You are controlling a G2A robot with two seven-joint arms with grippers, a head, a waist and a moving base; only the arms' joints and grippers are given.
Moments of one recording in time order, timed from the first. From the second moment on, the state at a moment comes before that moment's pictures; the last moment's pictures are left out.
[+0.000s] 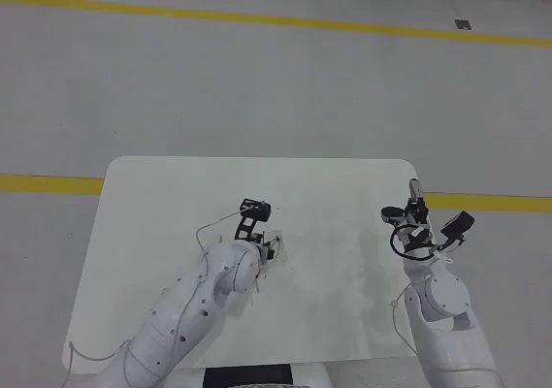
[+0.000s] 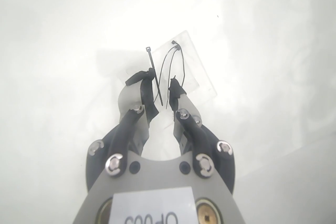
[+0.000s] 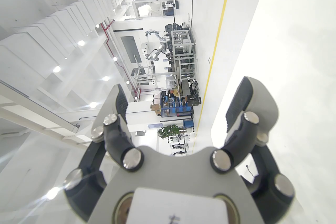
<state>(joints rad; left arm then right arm) 1.29 -1.53 -0.92 -1.54 1.27 0.34 -1.01 -1.73 -1.15 1.60 -1.80 0.42 0.00 0.00</state>
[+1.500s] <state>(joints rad) 1.27 -1.63 -0.96 -1.44 1.50 0.34 -1.08 -1.73 -1.15 1.60 -1.80 0.42 0.00 0.00</state>
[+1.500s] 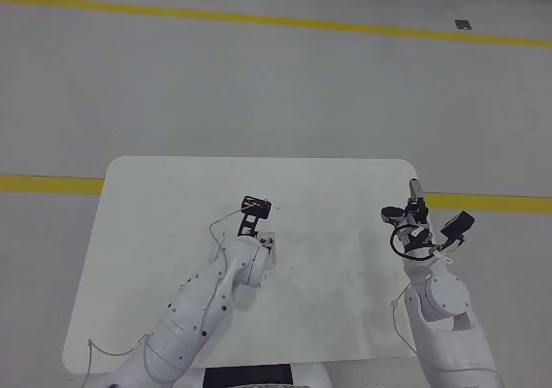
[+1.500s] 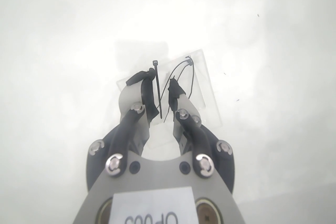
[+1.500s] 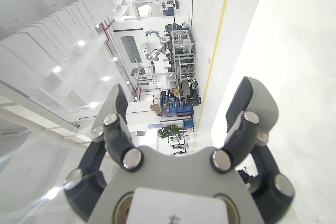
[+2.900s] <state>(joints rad) 1.28 -1.65 -0.98 -1.41 1.53 0.34 -1.08 -1.73 -1.15 1.60 -1.80 0.42 0.00 0.00</state>
